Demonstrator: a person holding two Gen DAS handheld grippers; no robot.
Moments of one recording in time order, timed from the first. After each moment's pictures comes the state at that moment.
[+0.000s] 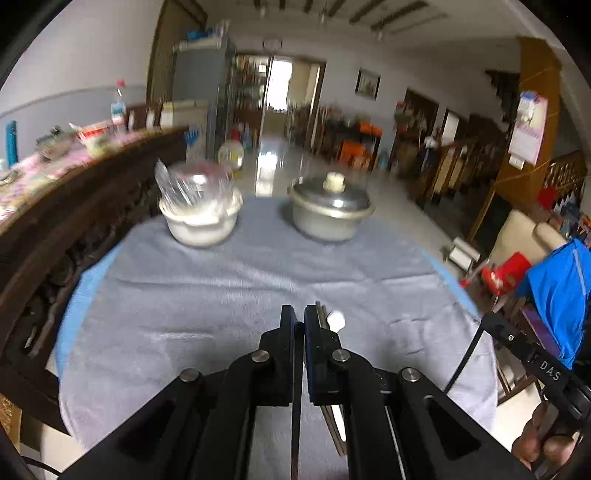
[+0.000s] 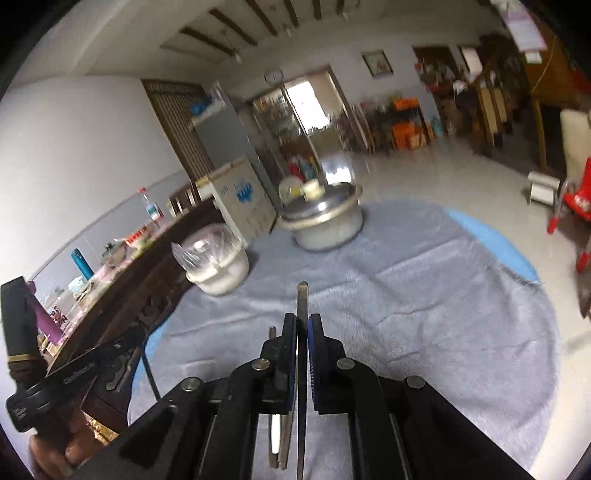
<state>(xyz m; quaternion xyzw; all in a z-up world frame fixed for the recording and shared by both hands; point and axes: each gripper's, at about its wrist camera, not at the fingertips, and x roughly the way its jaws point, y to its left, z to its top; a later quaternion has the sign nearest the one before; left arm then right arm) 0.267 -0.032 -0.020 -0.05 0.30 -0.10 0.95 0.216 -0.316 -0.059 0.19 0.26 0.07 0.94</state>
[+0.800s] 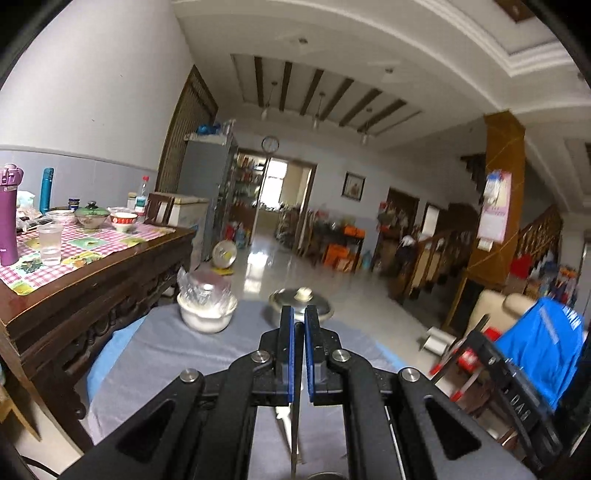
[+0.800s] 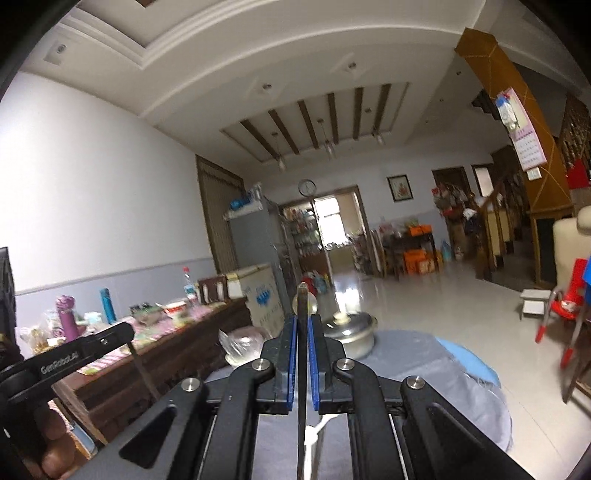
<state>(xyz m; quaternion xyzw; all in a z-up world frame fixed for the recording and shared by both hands) 0.113 -0.011 0.087 -0.11 0.10 -0.12 0.98 0.055 -0.266 0.049 0.12 0.02 0.06 0.99</state>
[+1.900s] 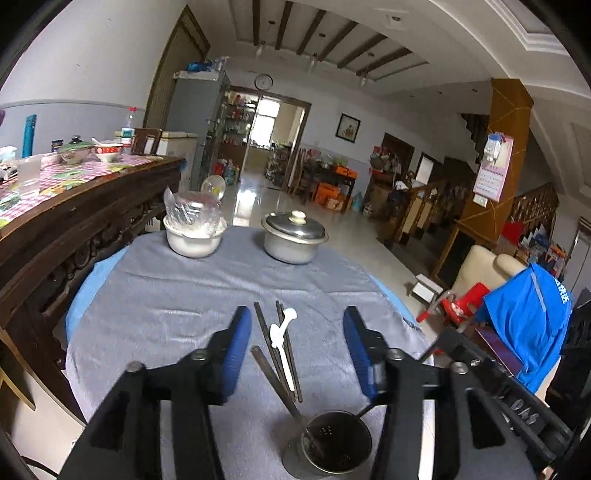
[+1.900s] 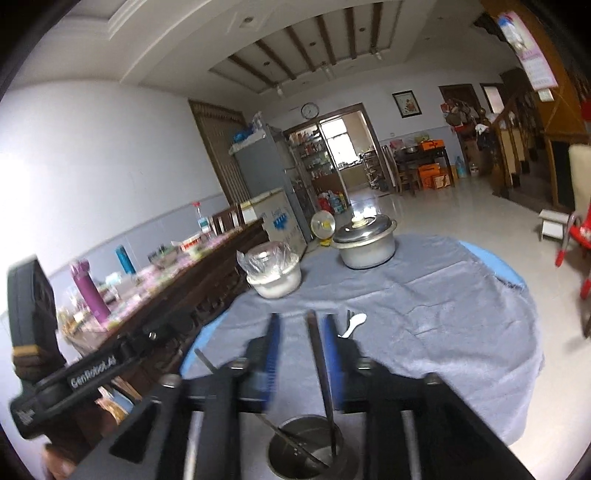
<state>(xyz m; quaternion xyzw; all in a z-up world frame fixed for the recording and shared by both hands) 0.139 -0.015 0.004 -0.10 0.23 -0.15 0.96 0.073 -0.274 -0.023 0.18 0.18 0.12 0.96</state>
